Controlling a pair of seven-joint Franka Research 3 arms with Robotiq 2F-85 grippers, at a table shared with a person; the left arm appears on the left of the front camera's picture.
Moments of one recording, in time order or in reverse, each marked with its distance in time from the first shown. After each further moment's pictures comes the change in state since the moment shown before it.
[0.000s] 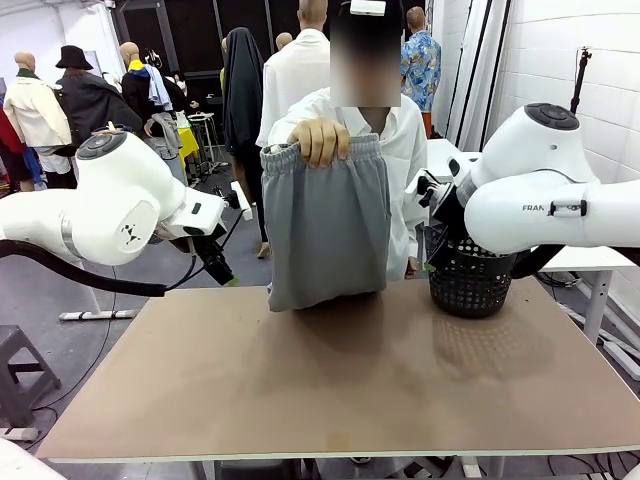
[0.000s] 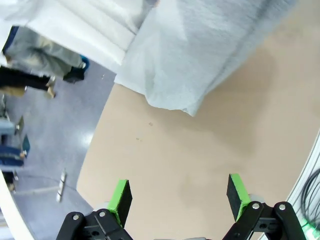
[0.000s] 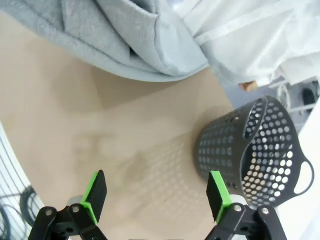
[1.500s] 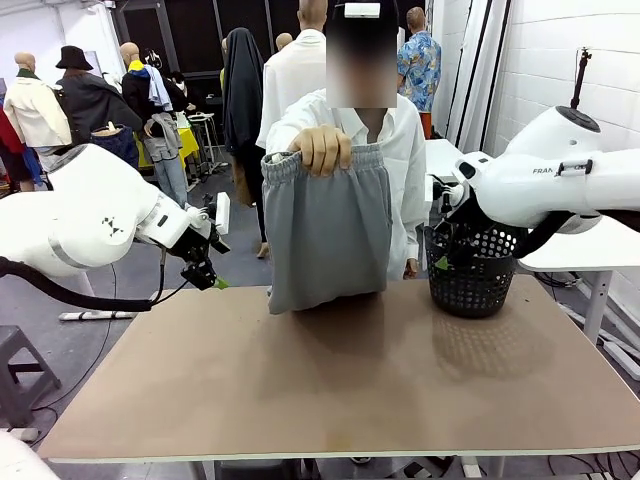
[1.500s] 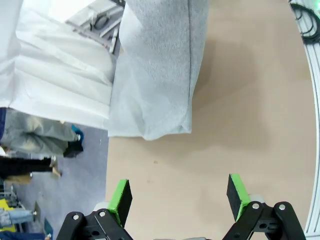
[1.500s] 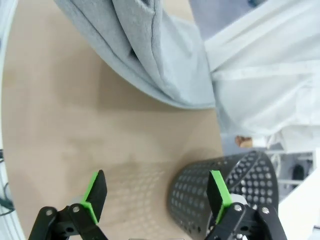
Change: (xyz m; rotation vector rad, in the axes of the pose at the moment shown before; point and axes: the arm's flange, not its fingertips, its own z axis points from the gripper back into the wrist) left arm -0.036 0.032 -0.021 -0.119 -0.238 -0.355; right arm -0.021 -0.047 -0.023 0.113 -0.180 0.346
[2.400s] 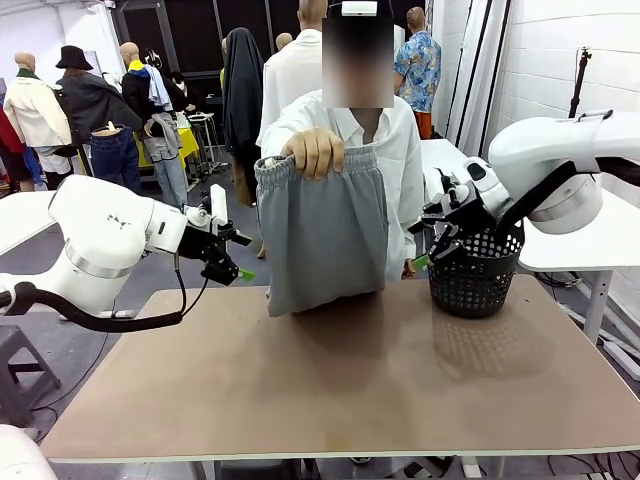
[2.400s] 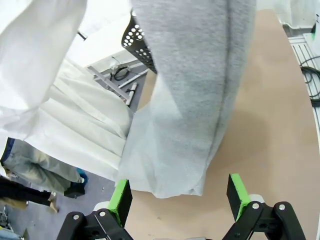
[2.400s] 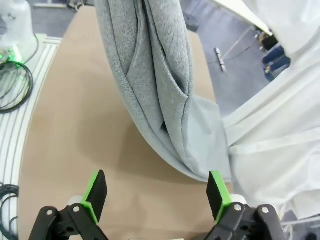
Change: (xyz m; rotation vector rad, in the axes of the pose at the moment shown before) left arm 0.001 0.000 -0.019 0.076 -0.314 0.085; right arm -0.002 0.001 -0.016 0.128 -0.360 0.059
